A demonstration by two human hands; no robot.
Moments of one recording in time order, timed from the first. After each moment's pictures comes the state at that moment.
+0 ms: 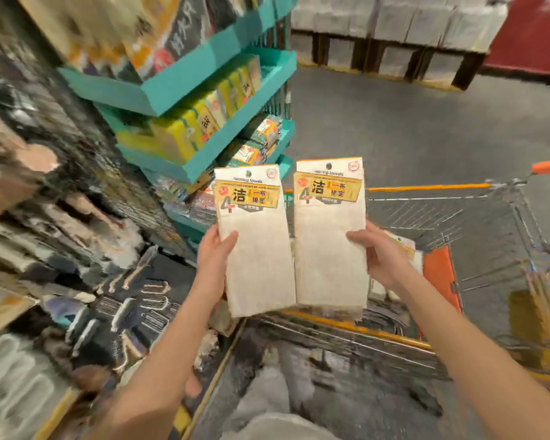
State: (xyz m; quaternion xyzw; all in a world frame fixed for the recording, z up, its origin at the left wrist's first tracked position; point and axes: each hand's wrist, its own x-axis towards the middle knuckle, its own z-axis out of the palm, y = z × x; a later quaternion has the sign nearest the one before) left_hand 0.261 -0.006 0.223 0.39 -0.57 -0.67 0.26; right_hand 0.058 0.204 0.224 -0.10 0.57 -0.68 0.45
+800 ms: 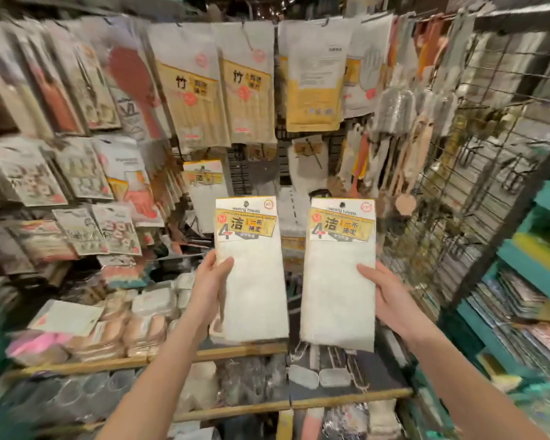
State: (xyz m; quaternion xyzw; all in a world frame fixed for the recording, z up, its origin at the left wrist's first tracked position) left_hand 0.783 -0.066 0.312 0.53 -0.34 -0.48 0.61; right_hand 0.466 -0.097 0.312 -0.42 0.35 -0.45 0.71
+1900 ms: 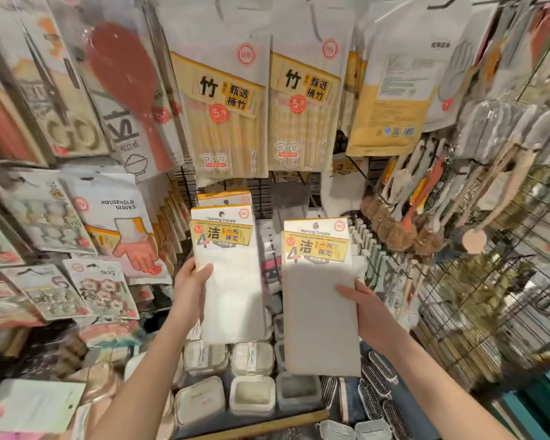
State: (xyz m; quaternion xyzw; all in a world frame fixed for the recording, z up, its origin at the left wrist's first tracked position) left_hand 0.993 -0.285 0.273 0.53 -0.30 -0.50 0.62; right_hand 0.667 -0.270 0.293 -0.36 0.42 -0.43 0.71
